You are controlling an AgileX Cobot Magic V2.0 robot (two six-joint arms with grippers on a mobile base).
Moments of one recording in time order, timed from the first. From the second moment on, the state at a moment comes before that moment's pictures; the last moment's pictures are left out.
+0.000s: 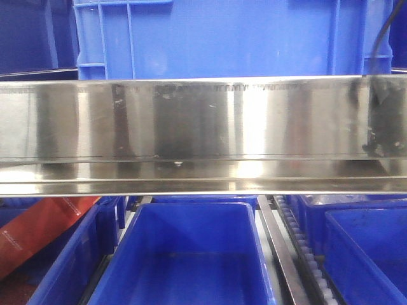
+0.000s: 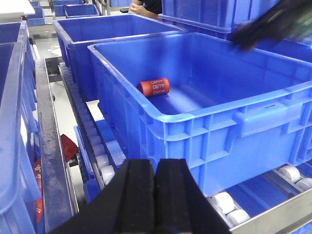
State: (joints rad) left arm -0.23 0.67 -0.99 -0.23 0.65 0.21; right arm 0.47 1.72 -1.84 0.12 0.81 -0.11
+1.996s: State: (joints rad) left arm -0.23 0.67 -0.99 -0.23 0.65 0.21; right arm 0.38 0.72 -0.99 0.09 0.61 -0.11
